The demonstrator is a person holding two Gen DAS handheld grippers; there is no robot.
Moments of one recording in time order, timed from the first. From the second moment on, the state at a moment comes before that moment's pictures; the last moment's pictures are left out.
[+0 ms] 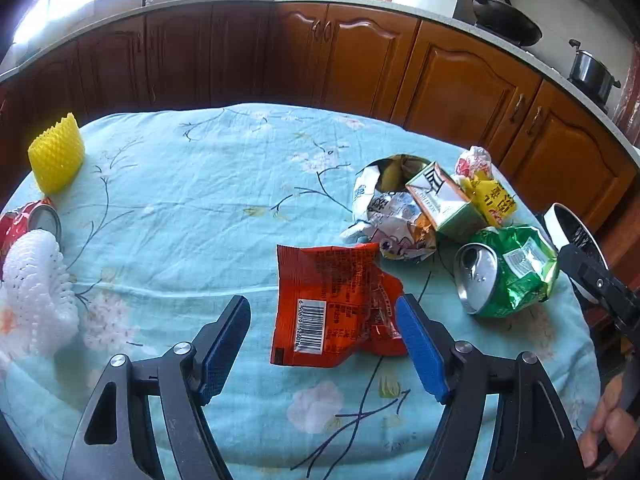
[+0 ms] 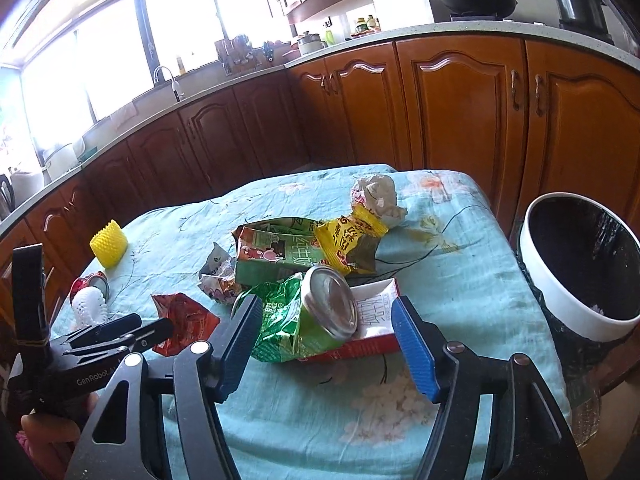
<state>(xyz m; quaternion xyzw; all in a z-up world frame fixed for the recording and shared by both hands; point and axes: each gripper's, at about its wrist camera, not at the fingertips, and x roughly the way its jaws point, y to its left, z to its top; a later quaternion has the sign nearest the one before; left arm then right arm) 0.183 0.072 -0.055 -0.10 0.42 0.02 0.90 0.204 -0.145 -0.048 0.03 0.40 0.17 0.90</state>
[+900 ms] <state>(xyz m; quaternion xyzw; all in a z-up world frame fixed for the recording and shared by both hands) 0.168 0.036 -0.030 -0.10 0.39 -0.09 0.91 0.187 -0.178 -0.037 0.04 0.39 0.17 0.90</state>
